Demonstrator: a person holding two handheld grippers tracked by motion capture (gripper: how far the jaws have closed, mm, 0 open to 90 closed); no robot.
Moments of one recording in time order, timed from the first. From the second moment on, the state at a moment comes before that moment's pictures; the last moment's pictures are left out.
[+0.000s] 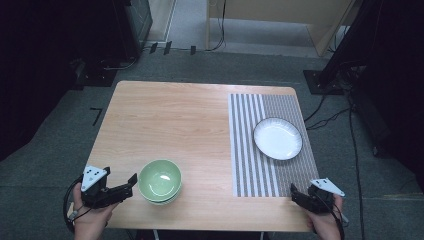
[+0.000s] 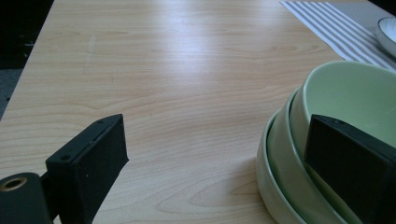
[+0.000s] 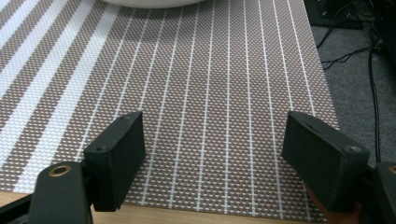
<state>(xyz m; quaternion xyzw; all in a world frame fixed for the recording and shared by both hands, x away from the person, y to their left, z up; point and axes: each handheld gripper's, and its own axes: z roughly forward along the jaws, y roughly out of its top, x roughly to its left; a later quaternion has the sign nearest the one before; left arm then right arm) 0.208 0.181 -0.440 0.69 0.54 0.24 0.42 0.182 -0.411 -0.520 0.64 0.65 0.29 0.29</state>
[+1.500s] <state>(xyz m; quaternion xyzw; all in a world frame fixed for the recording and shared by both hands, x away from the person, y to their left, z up) 0.211 0.133 -0.464 0.75 0.48 0.22 0.39 0.180 -0.309 -0.447 0.56 0.67 0.43 0.23</state>
